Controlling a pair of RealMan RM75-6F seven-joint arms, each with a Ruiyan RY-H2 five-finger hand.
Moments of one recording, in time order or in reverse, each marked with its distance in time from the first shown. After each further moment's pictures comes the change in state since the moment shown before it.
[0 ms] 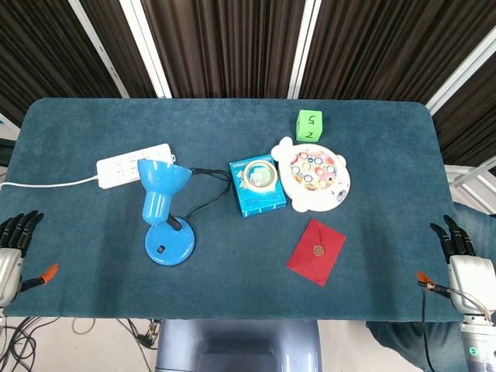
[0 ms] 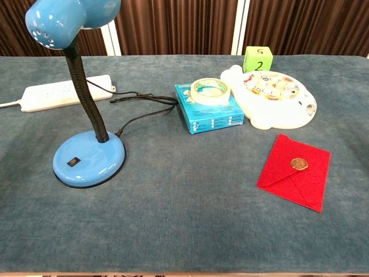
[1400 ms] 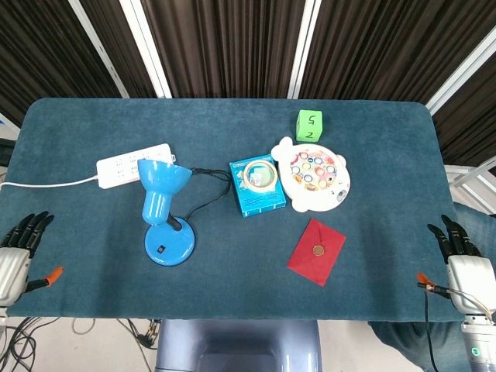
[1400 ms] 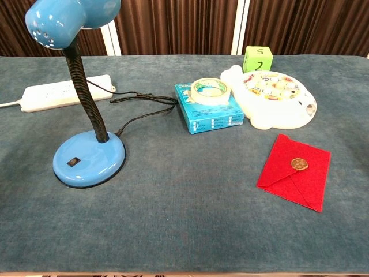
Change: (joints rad) left arm -0.020 0.018 0.006 -0.001 0.066 -0.074 -0.020; right arm 0.006 0.027 -0.010 -0.004 -0.016 -0.013 0.009
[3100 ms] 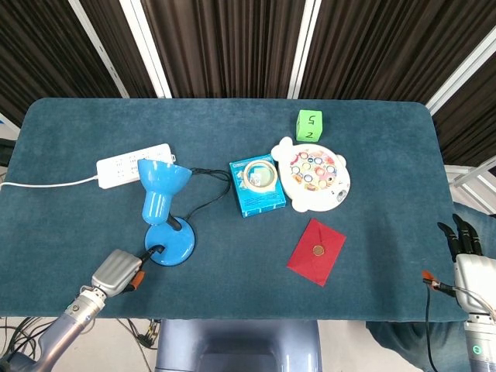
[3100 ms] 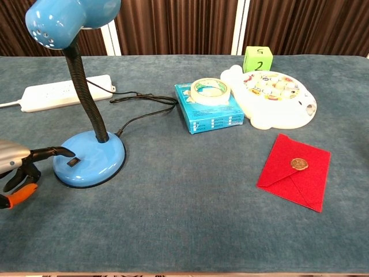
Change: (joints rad) left arm -0.270 -0.283 0.041 0.076 -0.047 -0.484 0.274; right arm -0.009 -0.013 0.023 -0.021 0.065 0.006 -0.027
